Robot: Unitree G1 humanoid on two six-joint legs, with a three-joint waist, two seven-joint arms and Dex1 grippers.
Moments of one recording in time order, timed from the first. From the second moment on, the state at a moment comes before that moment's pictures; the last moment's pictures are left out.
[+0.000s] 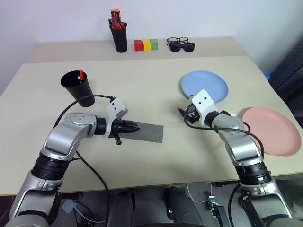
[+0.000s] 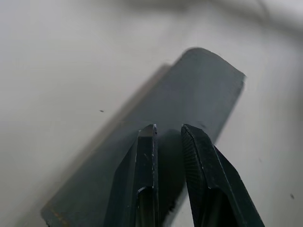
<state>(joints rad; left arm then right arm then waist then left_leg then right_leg) -0.46 0.67 -0.14 -0.23 -0.34 0.81 -1.00 -0.51 -0.50 0.15 0.04 -0.10 0.46 0.44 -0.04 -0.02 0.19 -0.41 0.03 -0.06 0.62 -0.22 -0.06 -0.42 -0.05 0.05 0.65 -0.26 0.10</state>
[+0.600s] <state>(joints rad) -0.31 0.57 0.06 -0.40 -0.56 0.75 -0.89 -0.68 -0.52 0.23 0.45 -0.27 0.20 0.39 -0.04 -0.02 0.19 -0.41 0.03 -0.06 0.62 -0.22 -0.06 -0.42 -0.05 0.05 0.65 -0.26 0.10</state>
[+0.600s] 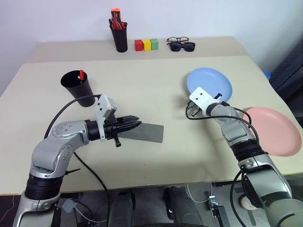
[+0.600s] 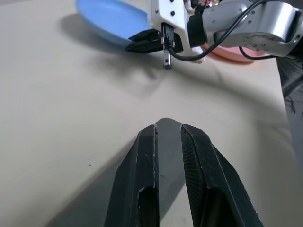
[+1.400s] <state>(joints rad) -0.51 0.39 -0.20 -0.01 -0.42 0.44 -1.01 0.06 -0.74 -0.27 -0.53 -0.24 0.73 0.54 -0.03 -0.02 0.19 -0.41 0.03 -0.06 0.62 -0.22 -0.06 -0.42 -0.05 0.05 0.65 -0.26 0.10</state>
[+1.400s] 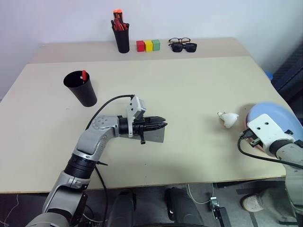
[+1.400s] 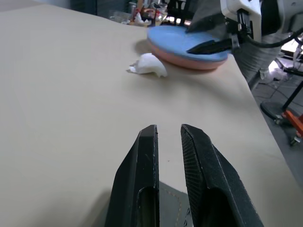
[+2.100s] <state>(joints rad) -0.35 0.44 -0.12 -0.22 -0.45 0.54 -0.86 -0.20 -0.66 -0.06 -0.17 -0.20 0.65 0.43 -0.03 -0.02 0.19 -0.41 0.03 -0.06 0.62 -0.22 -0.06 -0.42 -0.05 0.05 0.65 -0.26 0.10</state>
